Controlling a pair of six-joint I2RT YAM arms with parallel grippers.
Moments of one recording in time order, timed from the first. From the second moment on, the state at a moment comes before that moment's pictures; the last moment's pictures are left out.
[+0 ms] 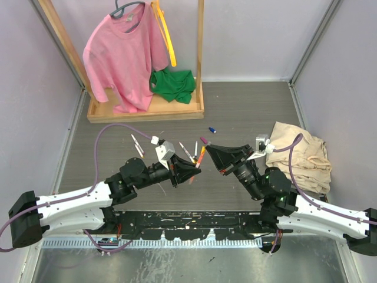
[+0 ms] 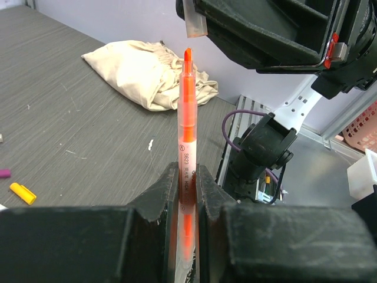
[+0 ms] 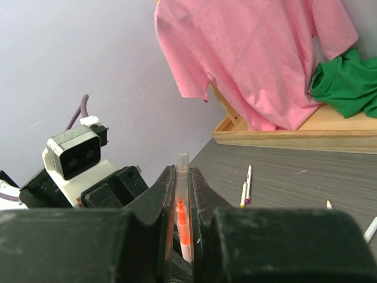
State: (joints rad) left arm -1.09 0.95 0.53 0.52 0.15 -0.33; right arm 1.19 0.55 0.49 0.41 0.49 0.48
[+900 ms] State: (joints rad) left arm -1.09 0.95 0.53 0.52 0.15 -0.33; right arm 1.19 0.60 0.50 0.41 0.51 0.48
